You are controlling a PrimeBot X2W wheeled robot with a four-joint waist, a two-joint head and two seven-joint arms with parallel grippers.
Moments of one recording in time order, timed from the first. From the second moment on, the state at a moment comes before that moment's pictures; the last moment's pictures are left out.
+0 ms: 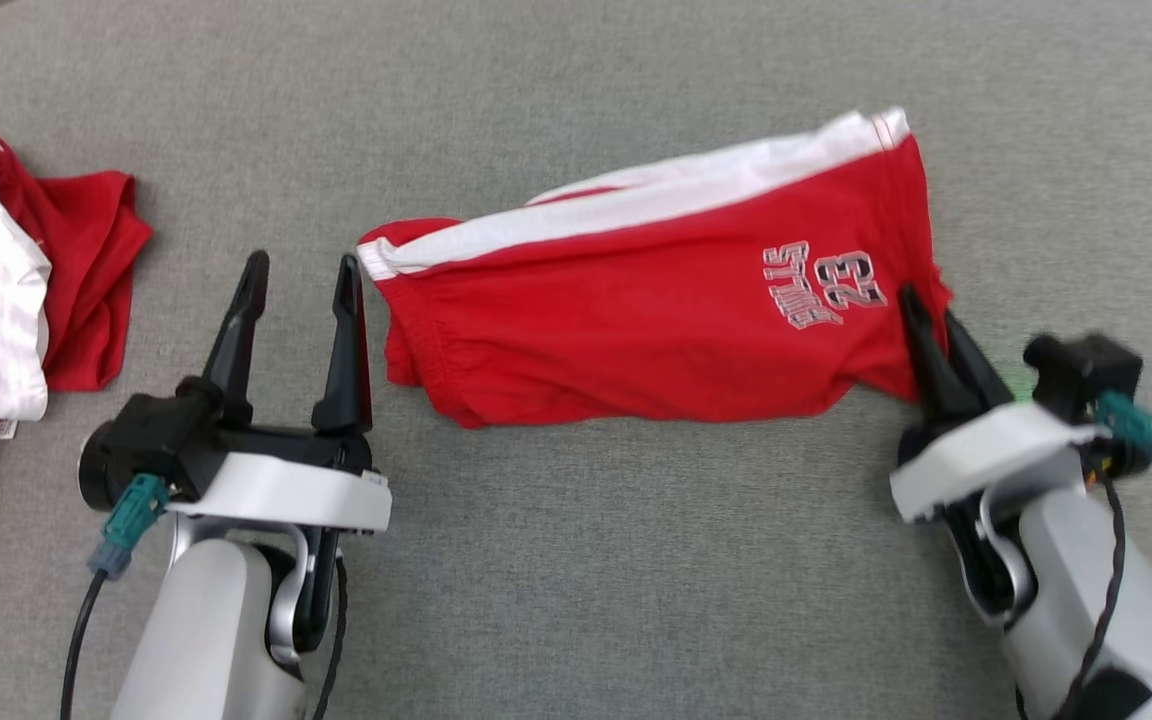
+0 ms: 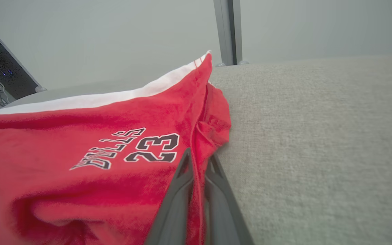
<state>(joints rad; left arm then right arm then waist) -0.33 0.05 -0.12 0.18 -0.27 -0.03 -0.26 -0.51 -0.18 0.27 0.59 0.37 0.13 -0.19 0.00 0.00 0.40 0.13</state>
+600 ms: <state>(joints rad) -0.25 0.05 -0.11 0.21 -0.25 -0.04 -0.26 -0.20 -0.13 0.10 0.45 0.40 0.13 -0.22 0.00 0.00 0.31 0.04</state>
